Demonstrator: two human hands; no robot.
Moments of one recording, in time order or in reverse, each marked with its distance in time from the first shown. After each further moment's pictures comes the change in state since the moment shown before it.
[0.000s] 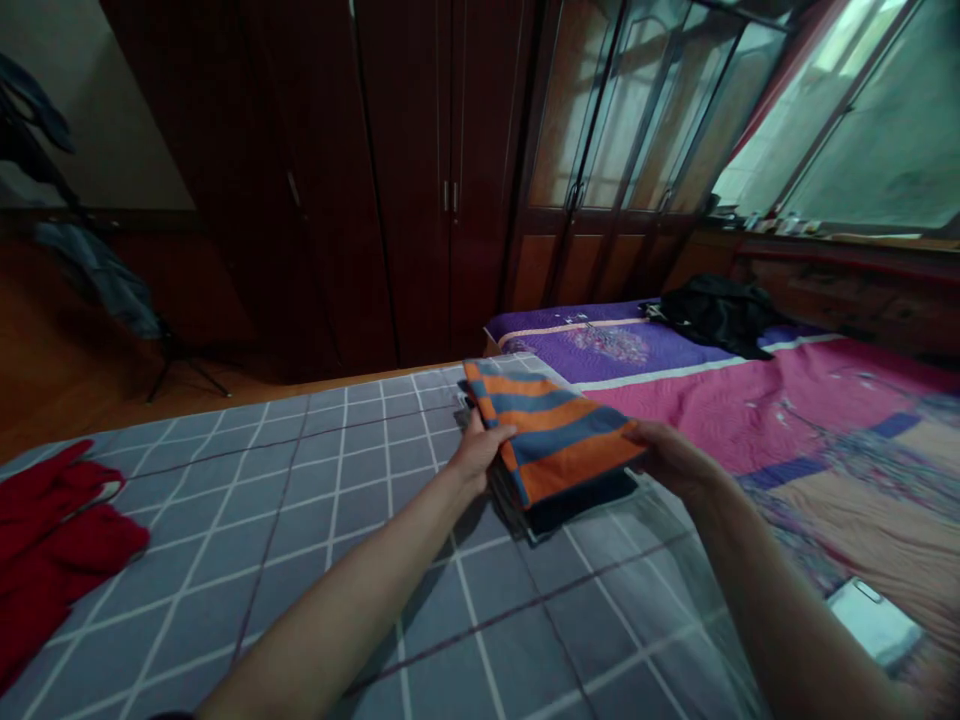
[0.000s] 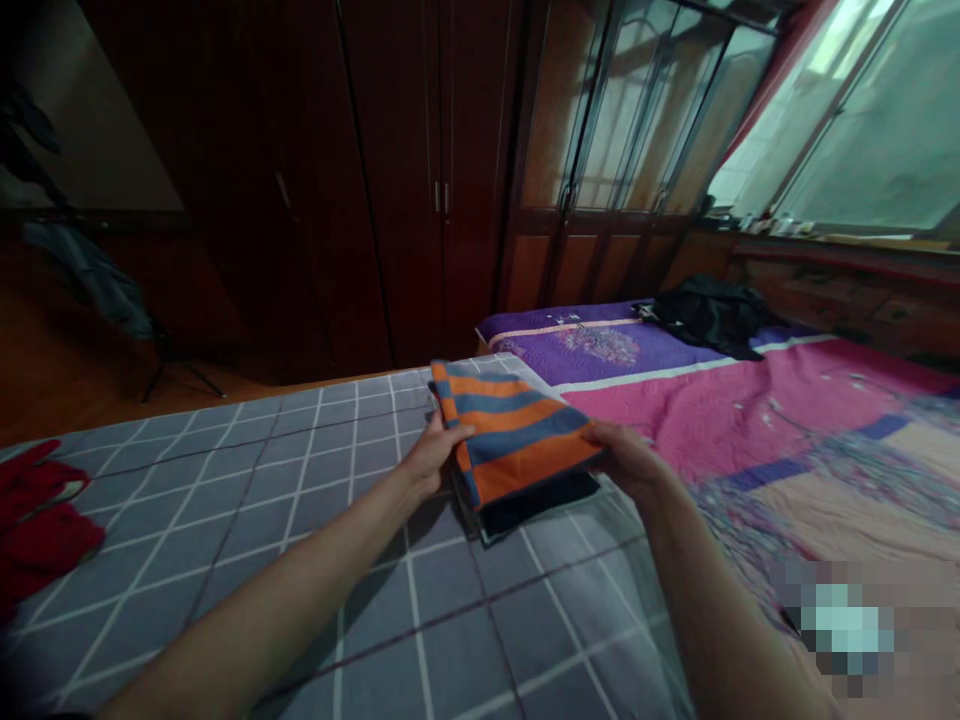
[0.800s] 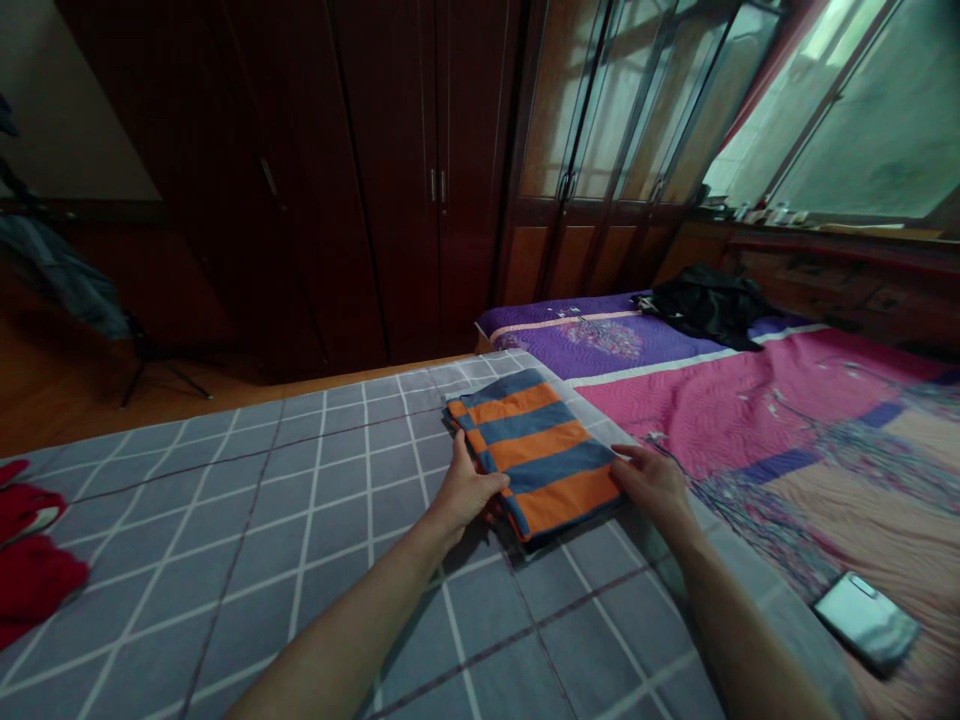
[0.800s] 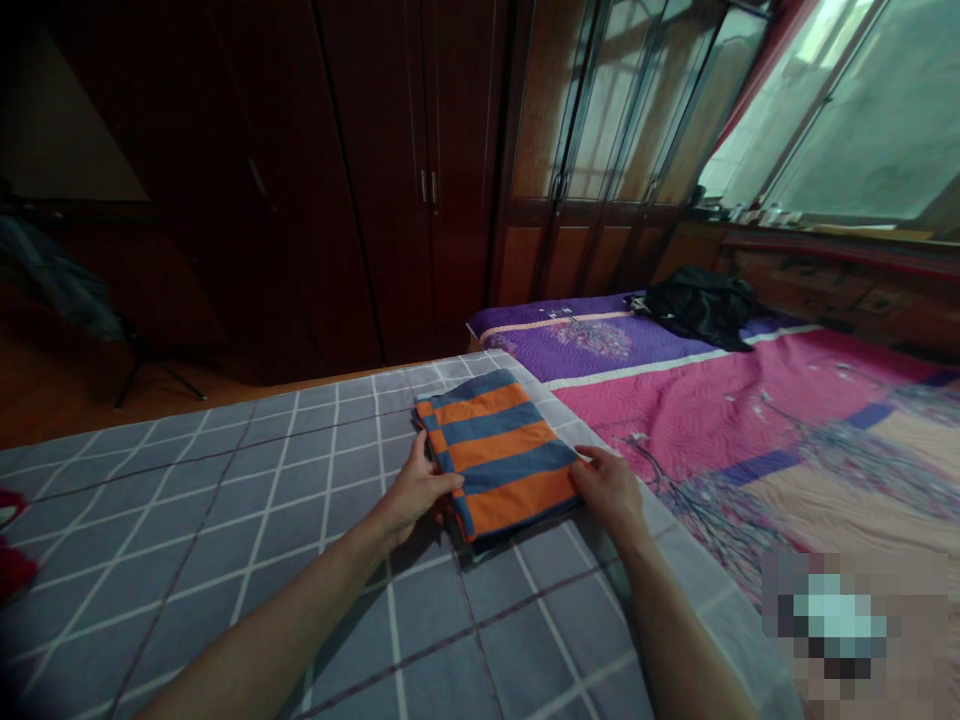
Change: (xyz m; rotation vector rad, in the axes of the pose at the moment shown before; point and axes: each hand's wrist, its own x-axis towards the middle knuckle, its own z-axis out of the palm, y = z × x) left_hand -0.020 -0.018 -0.020 0.484 0.014 -0.153; right_hand 0.006 0.067 0.000 -0.595 0.446 0.019
